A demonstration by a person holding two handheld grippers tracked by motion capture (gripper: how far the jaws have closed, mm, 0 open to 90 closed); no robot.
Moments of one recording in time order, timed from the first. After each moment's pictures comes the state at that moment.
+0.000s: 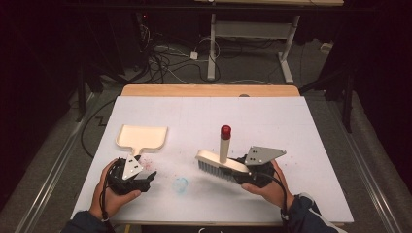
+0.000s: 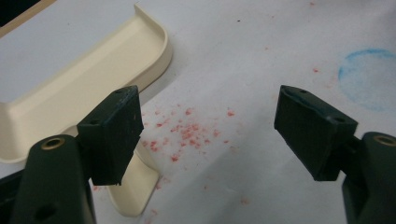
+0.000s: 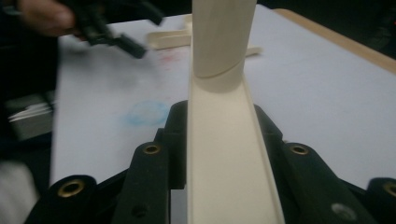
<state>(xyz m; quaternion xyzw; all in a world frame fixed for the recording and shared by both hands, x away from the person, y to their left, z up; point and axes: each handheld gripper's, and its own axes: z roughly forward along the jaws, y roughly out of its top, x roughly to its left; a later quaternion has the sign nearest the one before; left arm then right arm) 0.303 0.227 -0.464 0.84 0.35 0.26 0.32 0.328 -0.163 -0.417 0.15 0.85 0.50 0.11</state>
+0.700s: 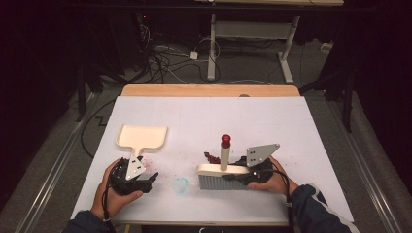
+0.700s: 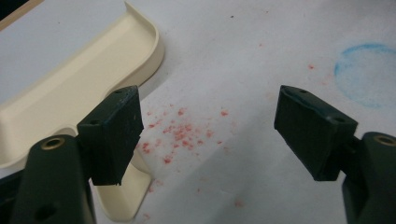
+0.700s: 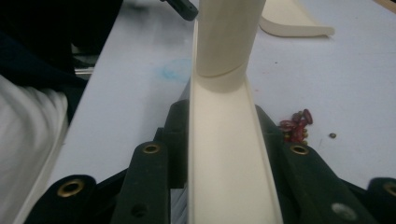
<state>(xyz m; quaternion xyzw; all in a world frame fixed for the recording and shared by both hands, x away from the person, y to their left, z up) 0.305 0.223 -0.466 0.85 0.34 0.26 0.31 0.368 -0.172 -0.450 0.03 0.88 0.48 0.04</state>
